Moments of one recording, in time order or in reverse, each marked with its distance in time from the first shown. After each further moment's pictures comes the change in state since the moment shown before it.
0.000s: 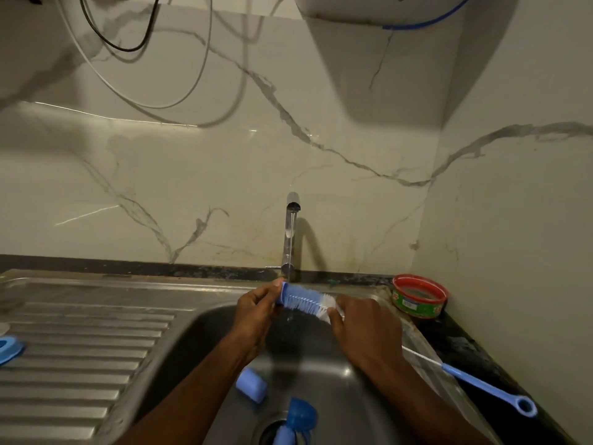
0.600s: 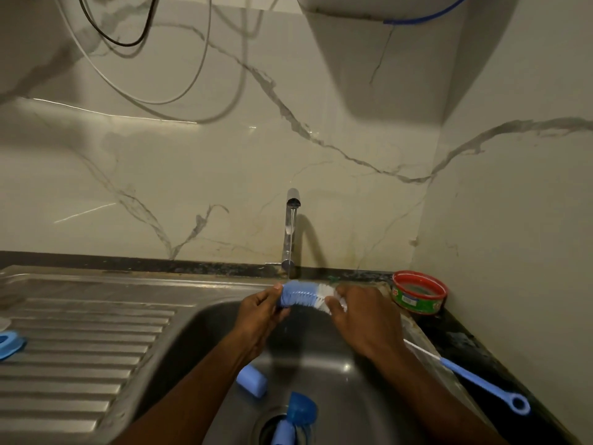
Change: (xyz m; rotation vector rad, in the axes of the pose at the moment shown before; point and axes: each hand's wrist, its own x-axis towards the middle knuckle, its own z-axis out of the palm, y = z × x) left_hand 0.003 -0.011 -0.002 -0.076 -0.004 -0.107; right_hand 0.009 0.000 -0.007 0.154 -0.033 0.033
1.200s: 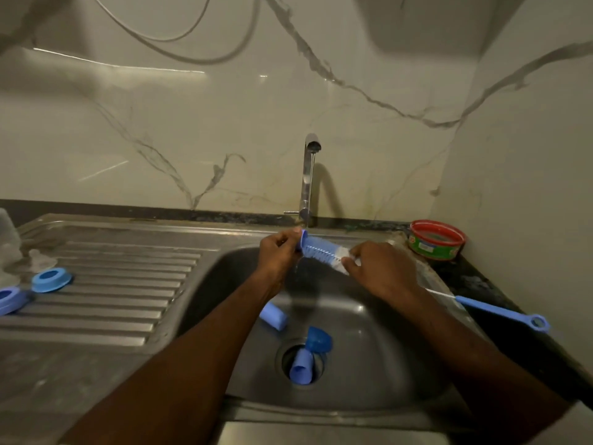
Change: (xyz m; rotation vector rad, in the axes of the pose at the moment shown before) left_hand -0.003 0.003 0.002 0.185 0.044 0.112; right_hand -0.005 0.005 0.008 -0.090 -0.180 -0.019
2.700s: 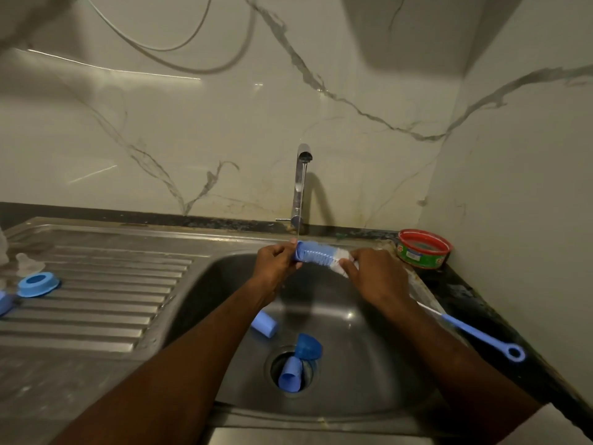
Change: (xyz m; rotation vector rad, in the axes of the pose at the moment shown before) left_hand -0.001 -0.008 0.003 0.010 -0.055 -0.045; right_hand 0.002 0.012 0.006 0.041 0.107 0.053
